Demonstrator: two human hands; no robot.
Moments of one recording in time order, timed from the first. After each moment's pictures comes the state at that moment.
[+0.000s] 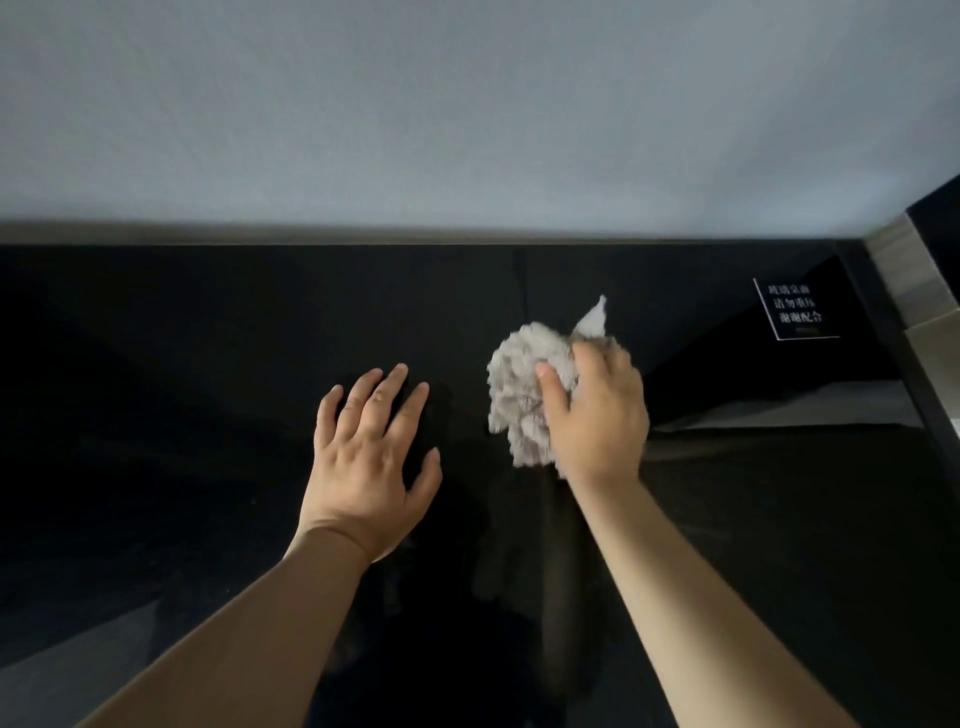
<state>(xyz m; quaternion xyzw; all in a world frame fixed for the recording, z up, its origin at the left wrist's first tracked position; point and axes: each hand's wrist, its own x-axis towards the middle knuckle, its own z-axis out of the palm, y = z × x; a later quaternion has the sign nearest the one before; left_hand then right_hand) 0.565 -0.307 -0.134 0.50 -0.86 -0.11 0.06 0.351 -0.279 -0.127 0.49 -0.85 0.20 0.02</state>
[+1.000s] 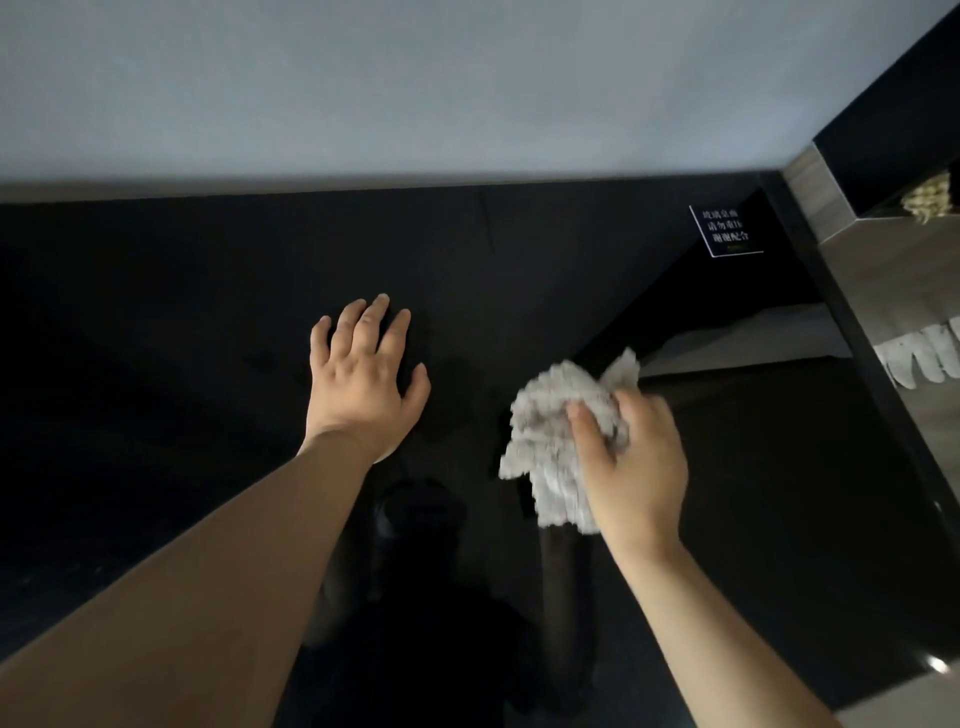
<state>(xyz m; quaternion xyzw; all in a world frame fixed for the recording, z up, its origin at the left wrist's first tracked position) 0.567 -0.304 -0.136 0.49 -0.86 -0.08 0.07 0.388 -0.138 -0.092 0.40 -0.86 0.31 -0.03</state>
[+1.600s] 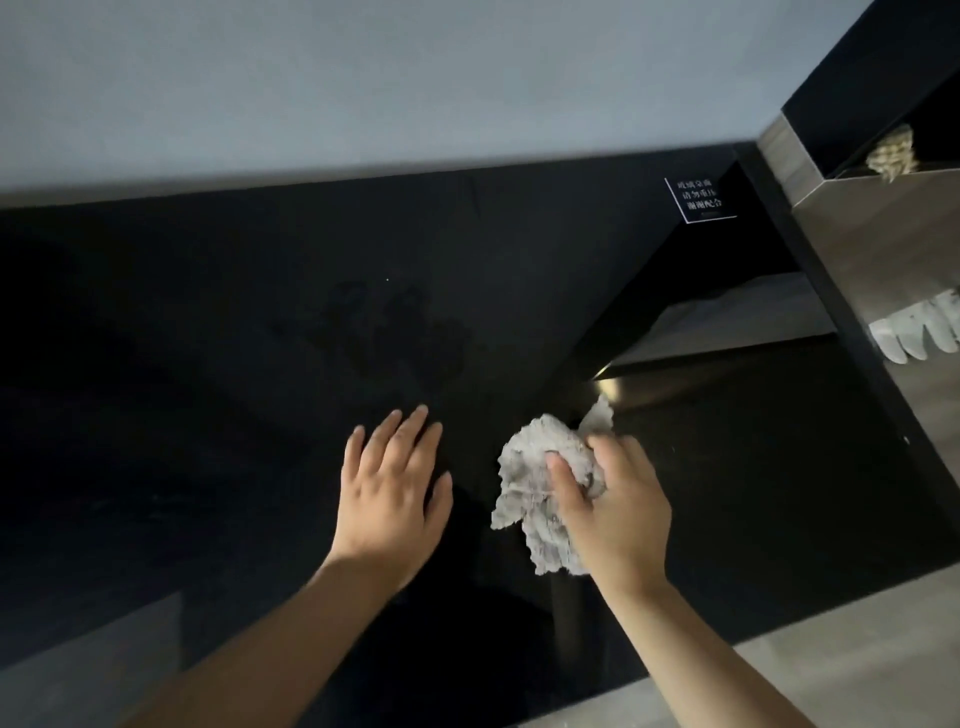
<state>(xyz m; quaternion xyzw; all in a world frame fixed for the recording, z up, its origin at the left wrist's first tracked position) 0.612 -0.155 -0.113 0.45 -0.87 -0.16 0.11 0.425 -0.052 -0.097 0.42 -0.87 0.27 -0.03</state>
